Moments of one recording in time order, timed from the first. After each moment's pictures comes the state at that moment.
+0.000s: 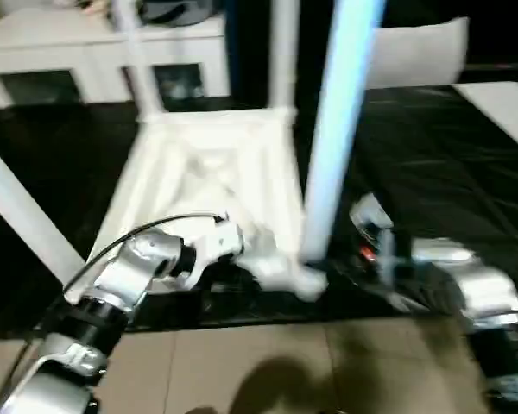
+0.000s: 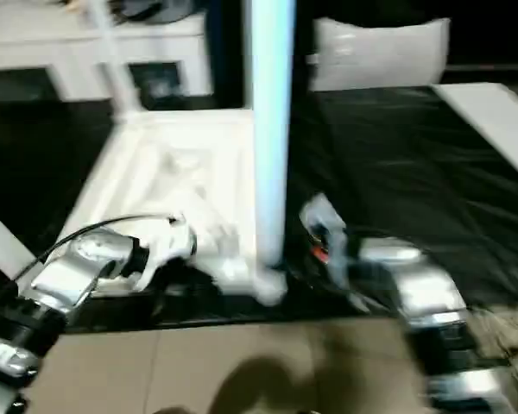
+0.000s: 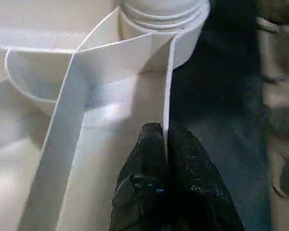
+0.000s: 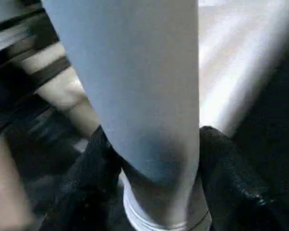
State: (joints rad) left arm -0.53 0.31 -0.31 0.43 0.03 0.31 -1.05; right arm -0.41 -0.30 0.05 0.22 0.24 0.56 0.82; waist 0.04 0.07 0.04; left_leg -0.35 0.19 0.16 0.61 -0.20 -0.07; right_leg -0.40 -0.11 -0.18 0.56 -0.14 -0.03
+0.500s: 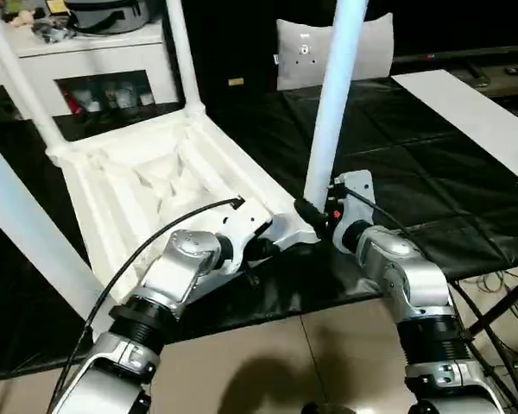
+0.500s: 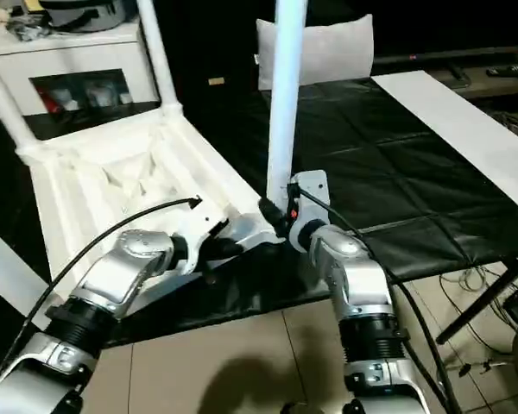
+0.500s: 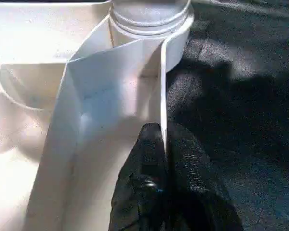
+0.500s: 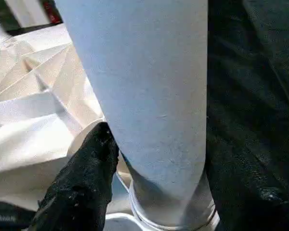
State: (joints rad) left arm -0.55 0.17 -0.28 0.42 0.06 0.46 -0.79; right arm -0.46 -0.09 -0.03 0.27 0.16 0.51 0.40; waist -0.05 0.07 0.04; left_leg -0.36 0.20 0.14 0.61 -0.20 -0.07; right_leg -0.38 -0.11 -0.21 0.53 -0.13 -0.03
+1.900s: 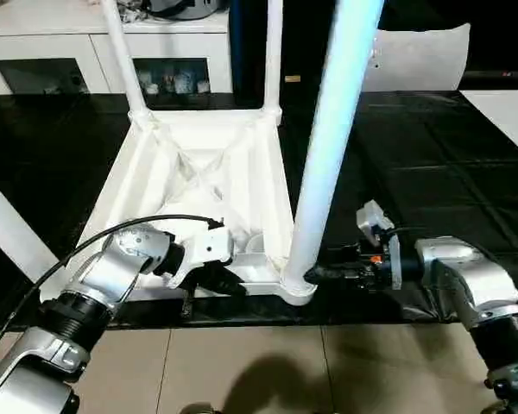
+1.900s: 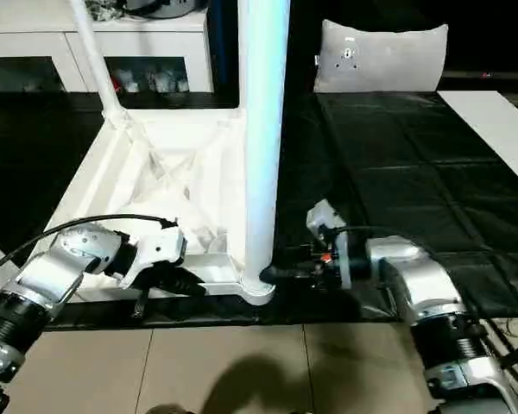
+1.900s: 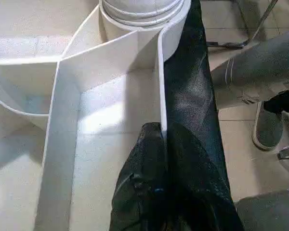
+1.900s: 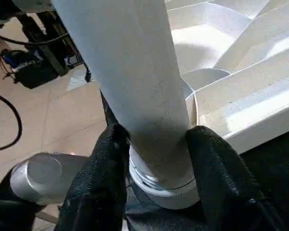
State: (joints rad) left arm -0.54 0.50 -0.40 0.43 0.01 0.09 -1.35; right arm -0.43 -0.49 0.17 0.33 0.31 0.41 1.32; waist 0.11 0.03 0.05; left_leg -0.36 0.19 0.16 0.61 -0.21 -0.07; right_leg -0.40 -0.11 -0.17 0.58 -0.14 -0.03
